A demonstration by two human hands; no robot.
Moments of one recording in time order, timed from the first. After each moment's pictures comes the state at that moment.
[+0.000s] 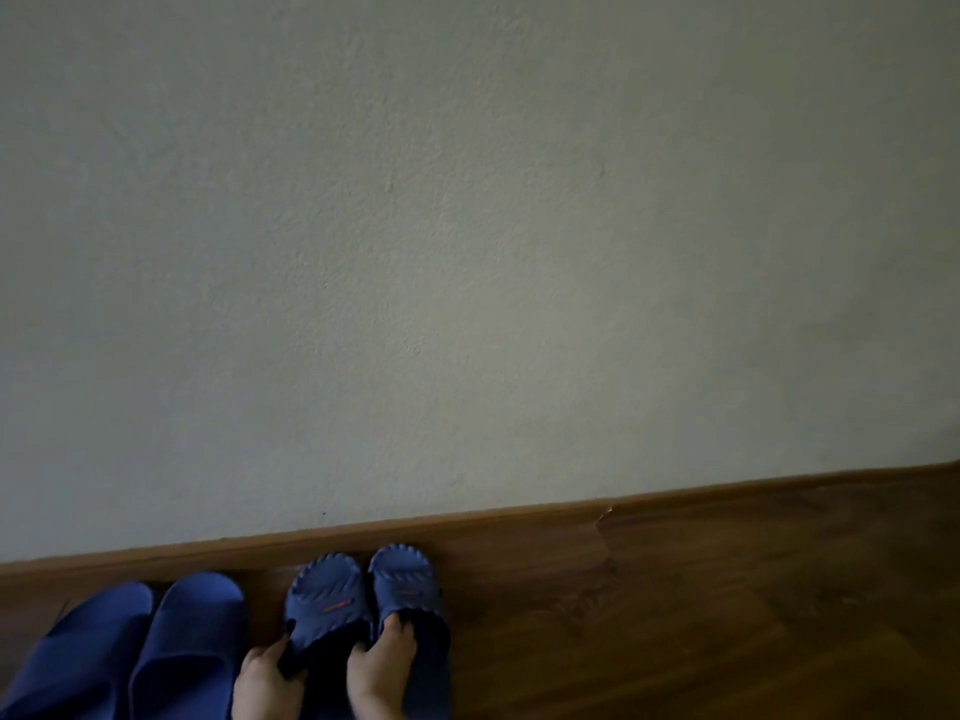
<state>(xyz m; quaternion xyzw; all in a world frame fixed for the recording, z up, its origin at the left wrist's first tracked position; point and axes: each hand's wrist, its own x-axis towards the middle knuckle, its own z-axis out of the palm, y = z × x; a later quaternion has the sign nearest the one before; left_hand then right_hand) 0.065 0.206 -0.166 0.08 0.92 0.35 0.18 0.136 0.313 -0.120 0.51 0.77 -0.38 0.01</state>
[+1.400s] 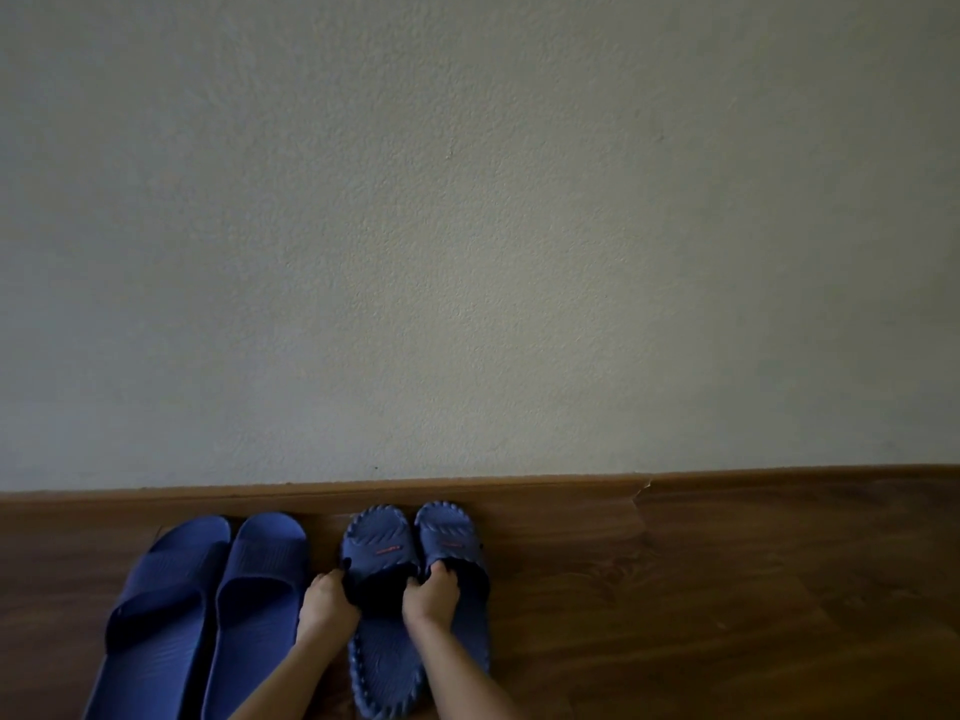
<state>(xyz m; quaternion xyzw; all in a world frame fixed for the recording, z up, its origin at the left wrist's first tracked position) 0.069 0.199 -0.125 0.12 0.90 0.34 0.25 0.140 0.304 -0.105 0.51 0.76 -0.40 -0.01</state>
